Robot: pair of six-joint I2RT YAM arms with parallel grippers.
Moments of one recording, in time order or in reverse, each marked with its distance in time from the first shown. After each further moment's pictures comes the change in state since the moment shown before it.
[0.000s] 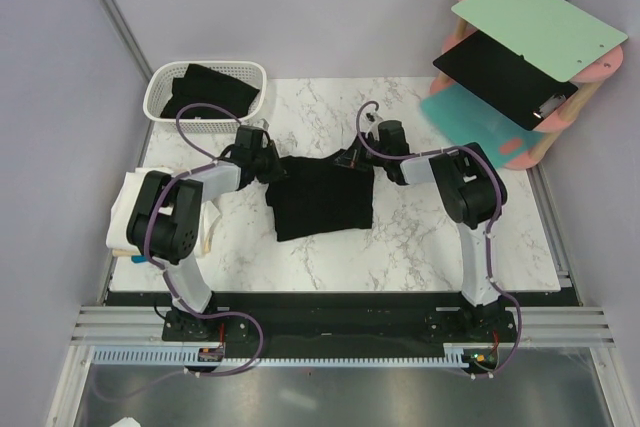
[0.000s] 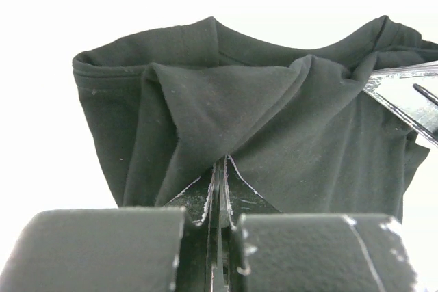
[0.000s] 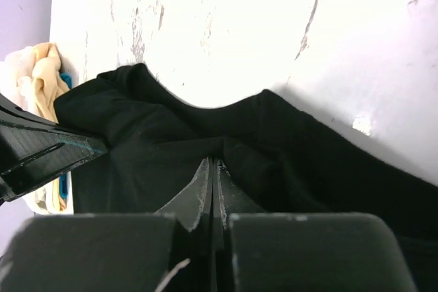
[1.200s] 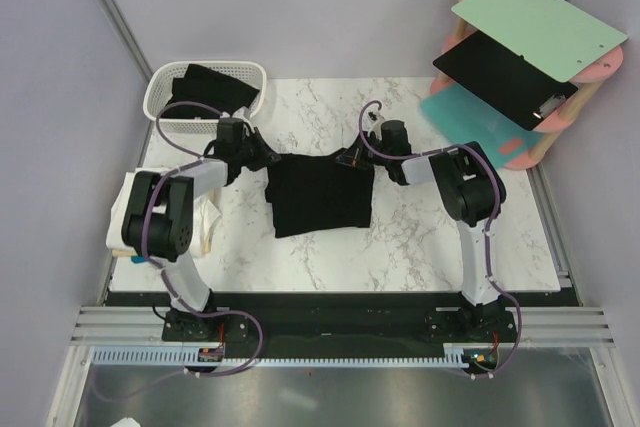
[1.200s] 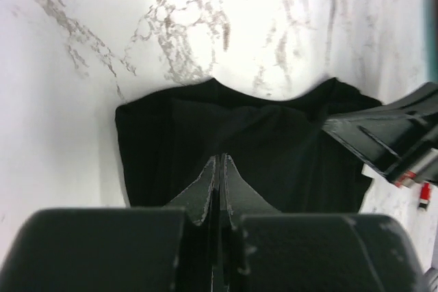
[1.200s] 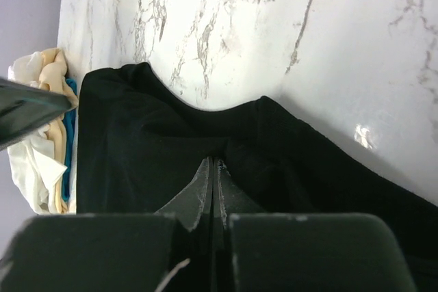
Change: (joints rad) left arm 0.115 0.043 0.011 0.175 0.117 -0.052; right arm -0.025 0.044 0.010 0.081 -0.050 0.025
